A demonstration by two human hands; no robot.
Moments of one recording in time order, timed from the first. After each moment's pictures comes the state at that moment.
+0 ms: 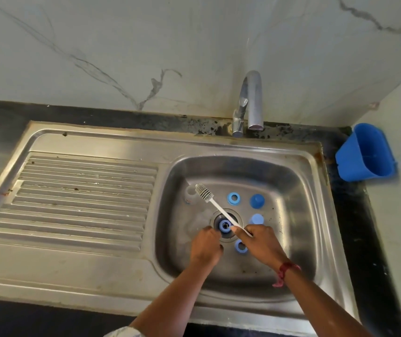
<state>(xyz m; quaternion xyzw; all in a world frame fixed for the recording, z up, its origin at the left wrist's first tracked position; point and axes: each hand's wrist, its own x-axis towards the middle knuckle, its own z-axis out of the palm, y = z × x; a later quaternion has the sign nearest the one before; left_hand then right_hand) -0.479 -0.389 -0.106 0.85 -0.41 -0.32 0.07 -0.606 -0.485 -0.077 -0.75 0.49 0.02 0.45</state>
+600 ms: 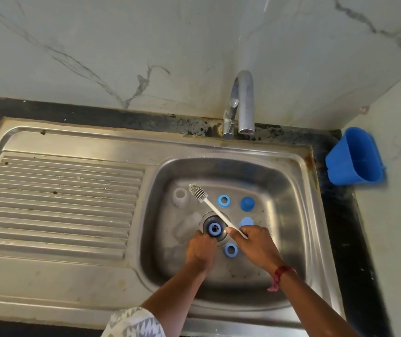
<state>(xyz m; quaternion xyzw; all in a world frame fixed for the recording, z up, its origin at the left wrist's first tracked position) -0.489 -0.403 -0.140 0.82 -0.49 -0.29 -0.03 -0.612 -0.500 -0.077 -0.77 0.49 0.02 0.41</state>
